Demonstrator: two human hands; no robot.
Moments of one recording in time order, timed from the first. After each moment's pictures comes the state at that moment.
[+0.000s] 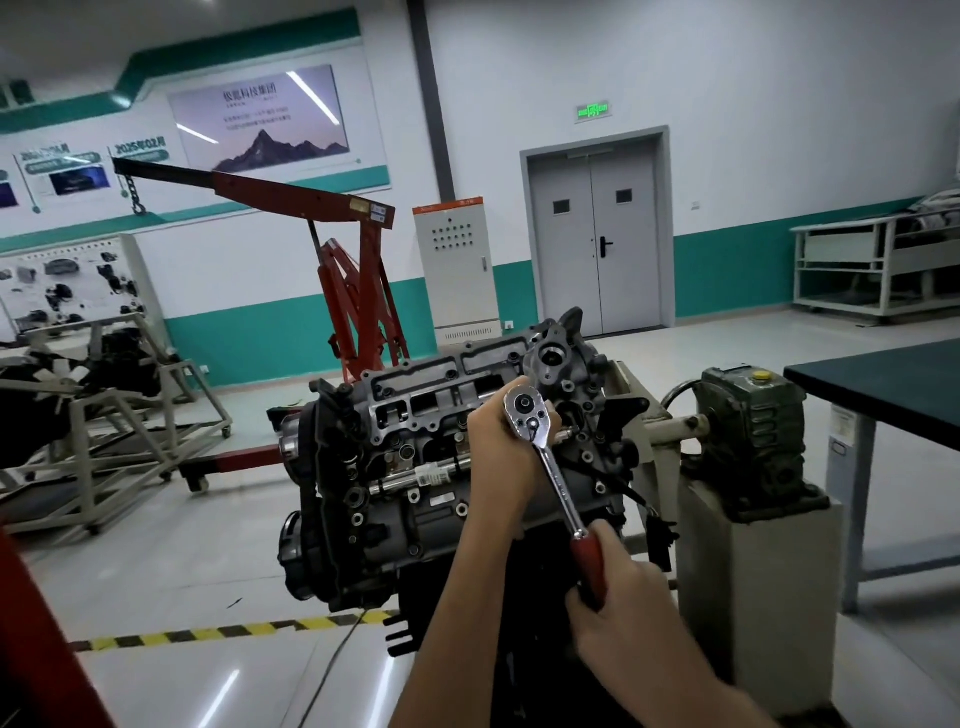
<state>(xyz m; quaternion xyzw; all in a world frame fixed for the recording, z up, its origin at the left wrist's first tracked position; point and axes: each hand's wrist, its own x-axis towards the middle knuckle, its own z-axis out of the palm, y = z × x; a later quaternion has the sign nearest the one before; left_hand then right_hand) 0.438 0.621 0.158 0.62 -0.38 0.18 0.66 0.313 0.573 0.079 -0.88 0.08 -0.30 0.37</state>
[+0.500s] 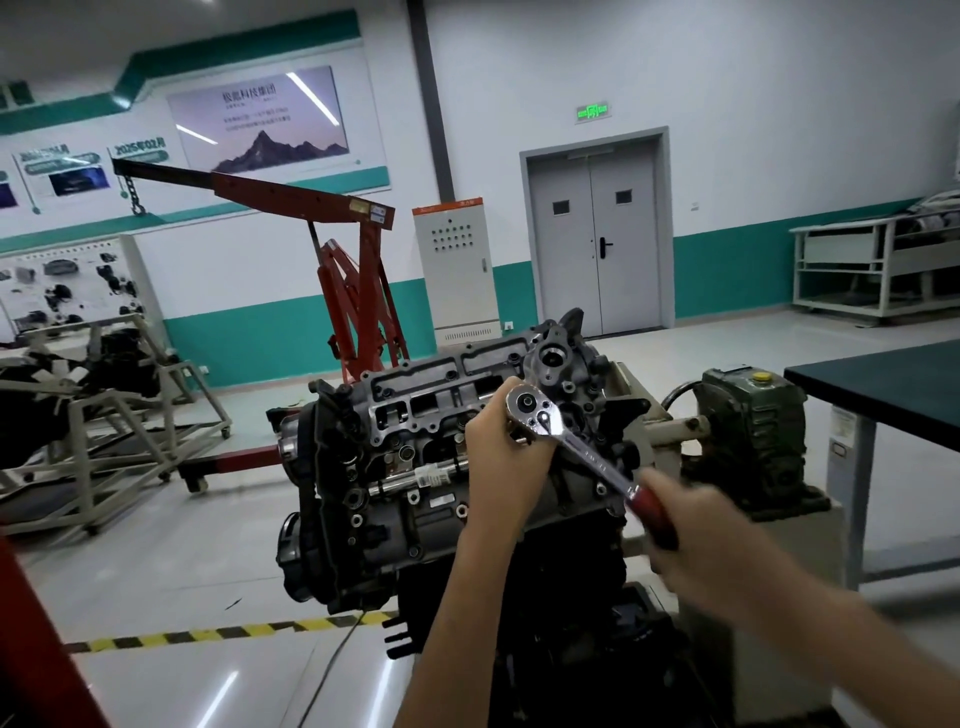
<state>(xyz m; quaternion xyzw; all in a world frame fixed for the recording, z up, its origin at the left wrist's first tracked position) 0.434 0.627 0.154 0.63 -0.41 0.23 0.63 0.307 0.502 0.116 -0.94 0.03 -0.25 0.24</state>
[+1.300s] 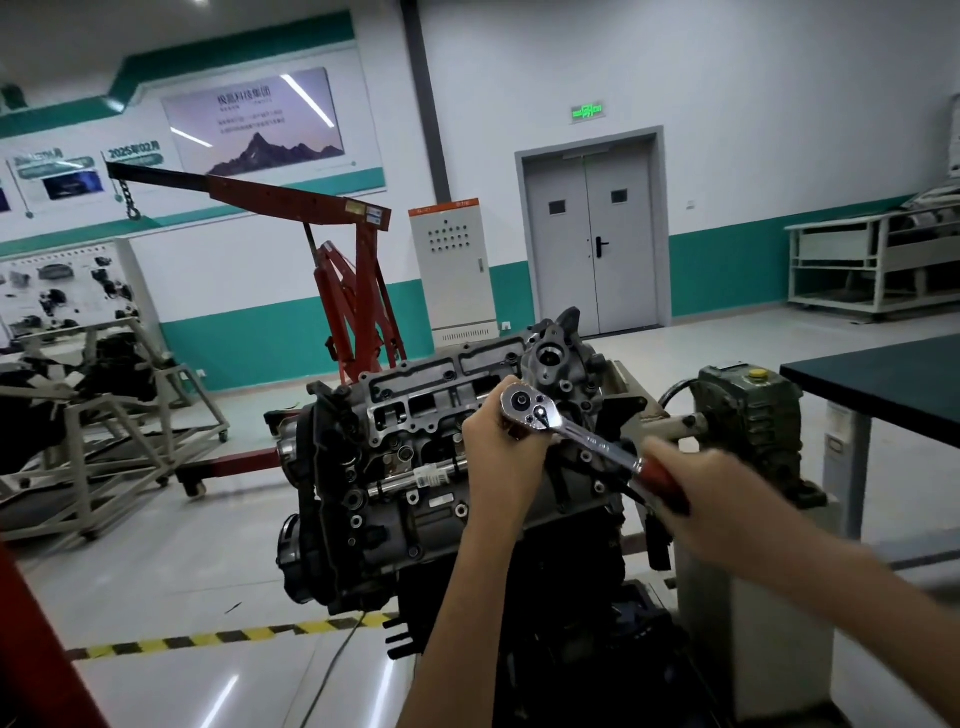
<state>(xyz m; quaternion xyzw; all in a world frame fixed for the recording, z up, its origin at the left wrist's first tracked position) 0.436 0.624 0.155 0.61 -0.39 0.22 0.66 0.310 0.482 0.133 -0.95 0.01 -0.28 0.15</state>
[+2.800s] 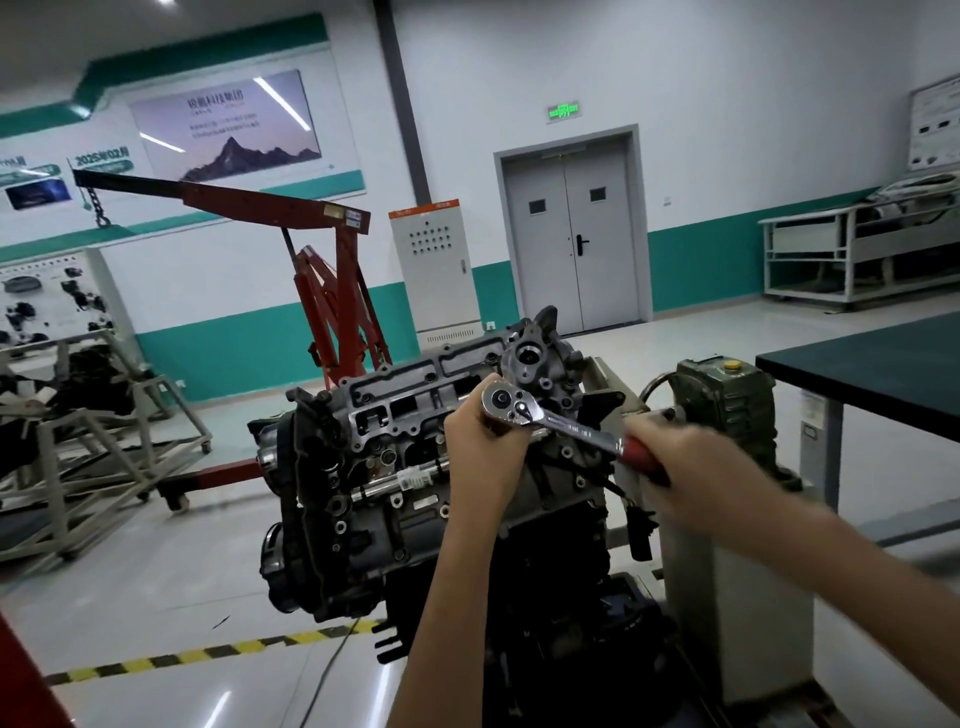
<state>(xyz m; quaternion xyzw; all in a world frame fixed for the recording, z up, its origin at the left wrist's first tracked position) 0.436 0.623 0.158 0.62 -0.40 0.20 0.64 0.310 0.473 0.141 -0.95 0.04 -0.29 0.09</state>
